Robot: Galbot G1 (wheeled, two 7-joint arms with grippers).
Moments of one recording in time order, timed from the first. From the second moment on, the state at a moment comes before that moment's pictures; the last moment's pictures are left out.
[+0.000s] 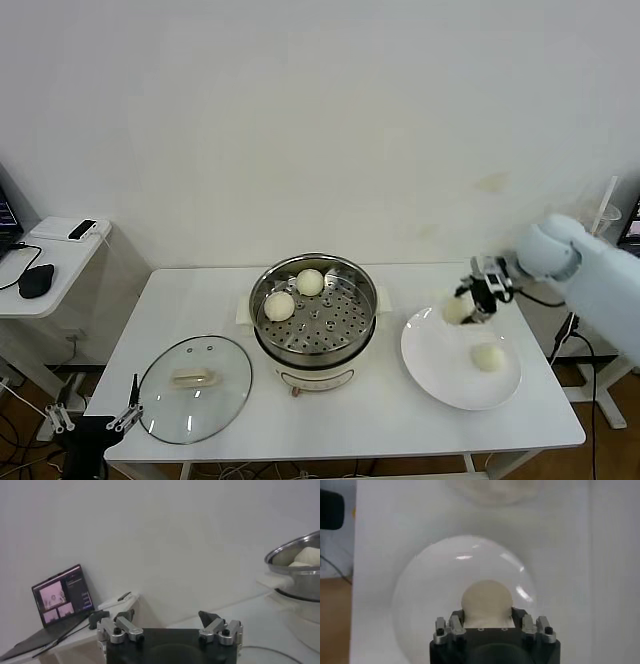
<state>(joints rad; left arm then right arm) 1.91 -1.33 -0.83 -2.26 0.02 0.02 -0.18 0.16 0.62 -0.69 1.48 -0.05 -0.34 -1.21</state>
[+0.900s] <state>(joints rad) 1.92 -1.35 -0.89 -2.27 0.01 0.01 -0.18 0.43 1.06 -1.08 1.44 0.16 -0.23 -1.02</state>
